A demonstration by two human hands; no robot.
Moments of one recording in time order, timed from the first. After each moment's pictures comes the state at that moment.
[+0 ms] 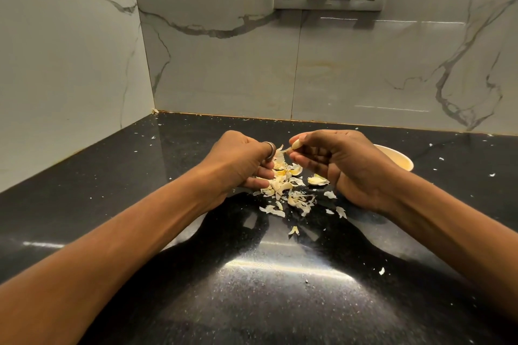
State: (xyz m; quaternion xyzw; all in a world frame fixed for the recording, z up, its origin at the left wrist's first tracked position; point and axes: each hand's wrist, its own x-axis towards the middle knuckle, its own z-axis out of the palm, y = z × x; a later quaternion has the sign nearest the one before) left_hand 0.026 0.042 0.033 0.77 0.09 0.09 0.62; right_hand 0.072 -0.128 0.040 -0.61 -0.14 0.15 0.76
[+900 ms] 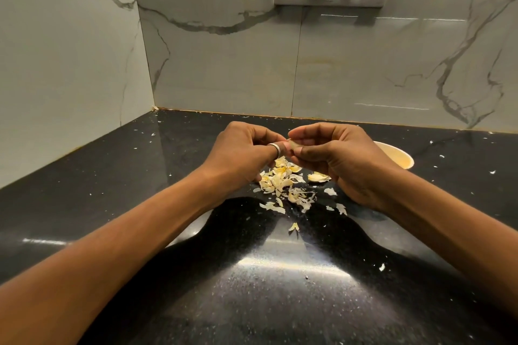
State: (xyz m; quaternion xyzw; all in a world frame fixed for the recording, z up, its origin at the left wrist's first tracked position) left_hand 0.025 0.044 0.026 0.83 -0.02 0.18 0.53; right_hand 0.077 -0.128 0.035 -0.67 -0.19 0.12 0.71
